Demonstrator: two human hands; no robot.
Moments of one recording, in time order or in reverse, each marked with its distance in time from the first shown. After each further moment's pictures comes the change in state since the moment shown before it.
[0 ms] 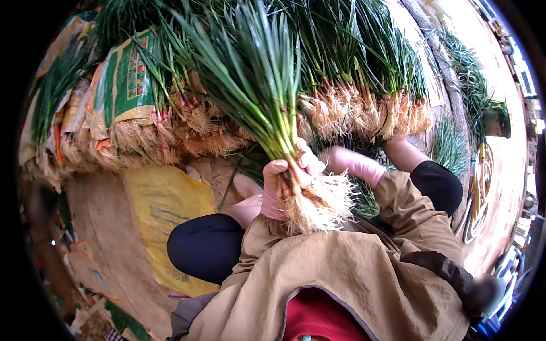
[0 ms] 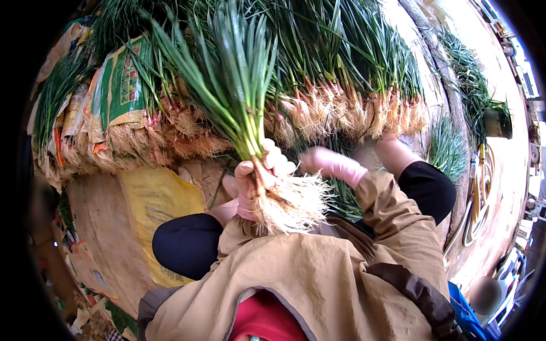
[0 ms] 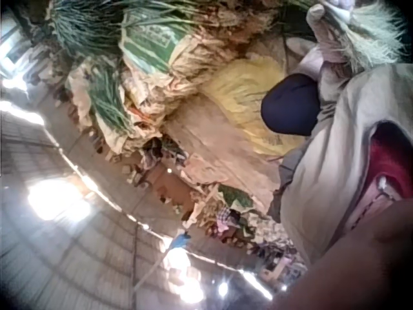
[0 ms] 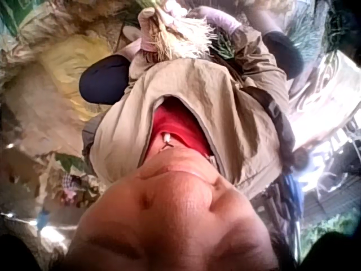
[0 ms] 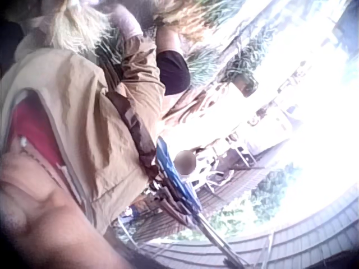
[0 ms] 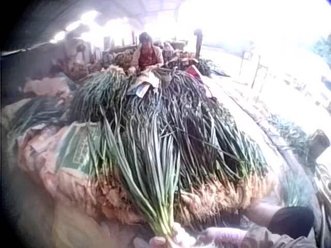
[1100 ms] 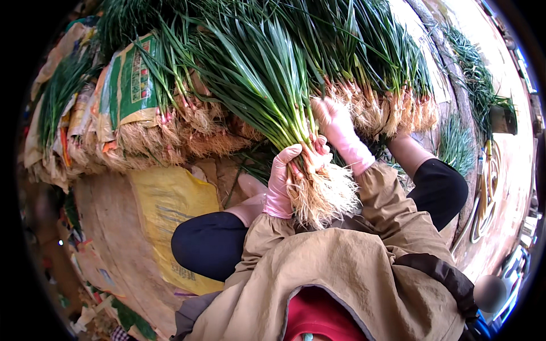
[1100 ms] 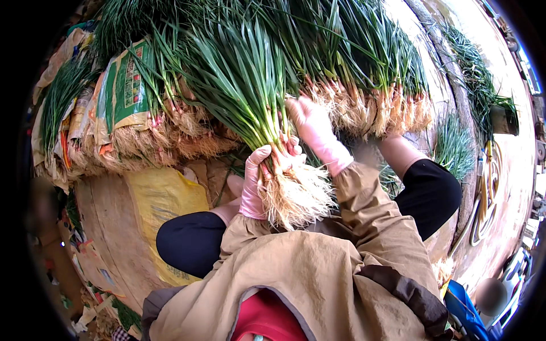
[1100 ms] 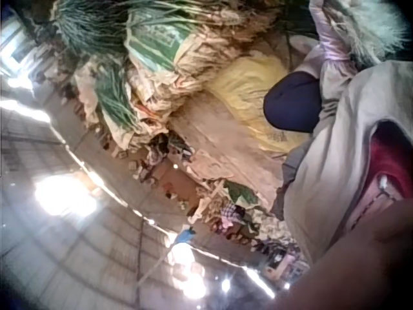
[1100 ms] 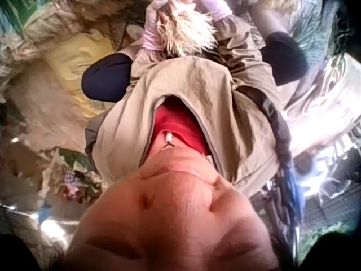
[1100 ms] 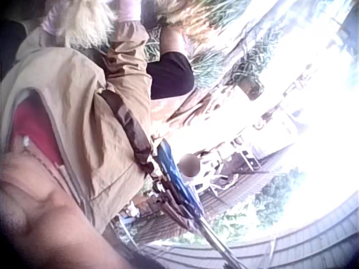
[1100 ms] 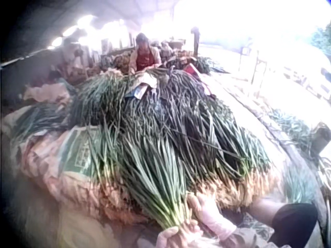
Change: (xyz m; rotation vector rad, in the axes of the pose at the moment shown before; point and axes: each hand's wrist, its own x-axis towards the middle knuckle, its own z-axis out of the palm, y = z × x) left_hand 0.002 0.004 0.002 0.165 0.224 0.041; right_hand 0.023 -0.159 -0.053 0.529 0.859 -0.258
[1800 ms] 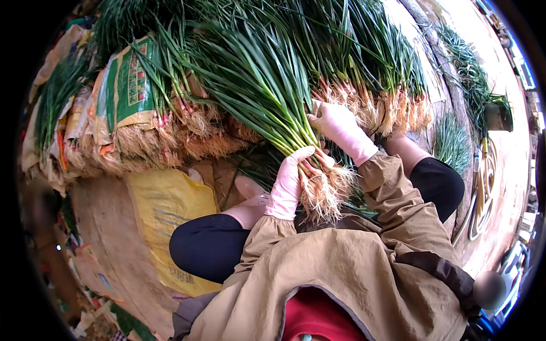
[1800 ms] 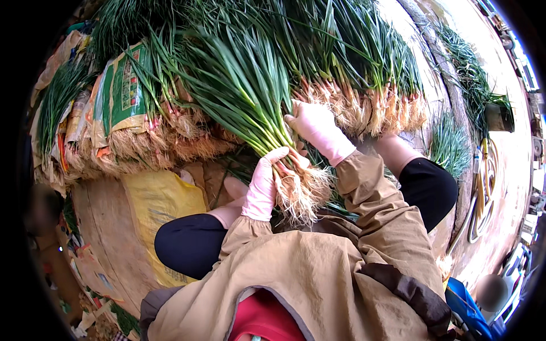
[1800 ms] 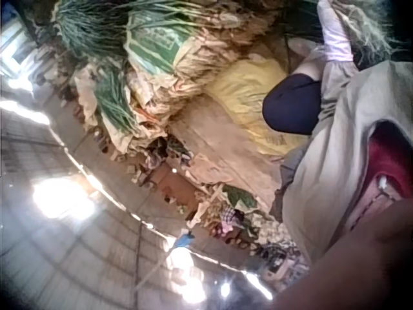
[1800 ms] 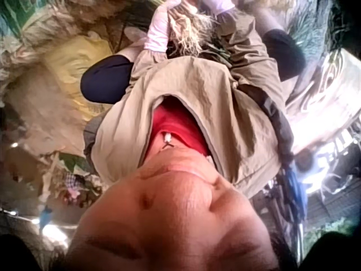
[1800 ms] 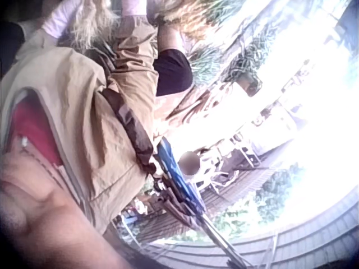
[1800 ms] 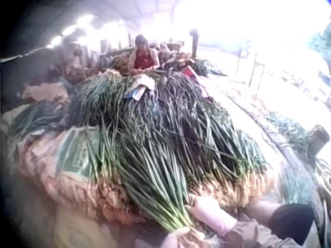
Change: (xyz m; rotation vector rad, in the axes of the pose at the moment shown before) left_hand -0.004 -0.006 -0.029 0.179 0.427 -0.078; right_hand 0.004 -0.035 -0.003 -0.916 -0.310 0.096
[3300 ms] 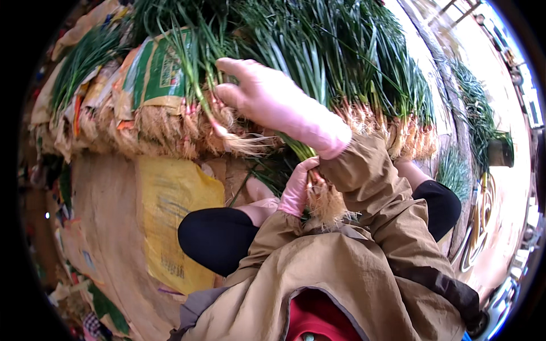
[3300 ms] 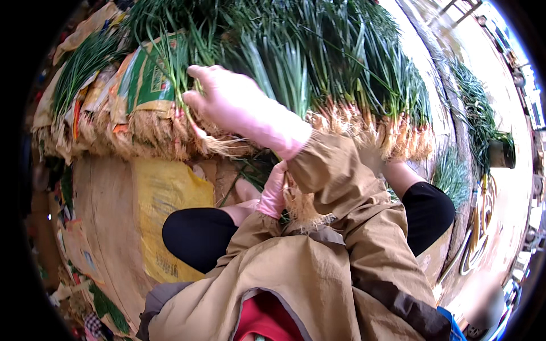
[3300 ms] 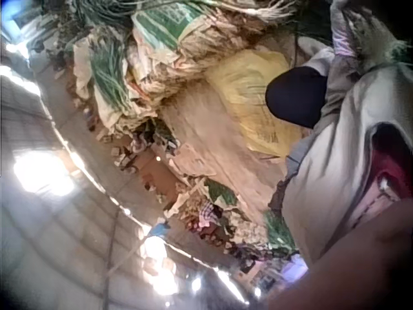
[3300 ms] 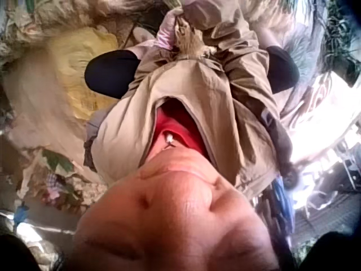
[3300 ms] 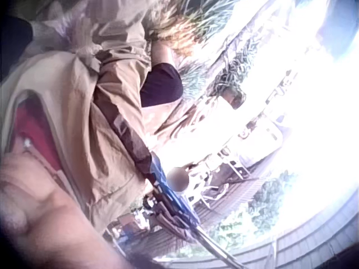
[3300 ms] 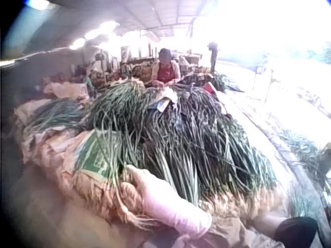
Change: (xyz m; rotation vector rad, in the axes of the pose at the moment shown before) left_hand -0.007 -0.002 -0.009 0.115 0.048 0.158; right_hand 0.007 -0.200 -0.063 0.361 0.351 -0.739
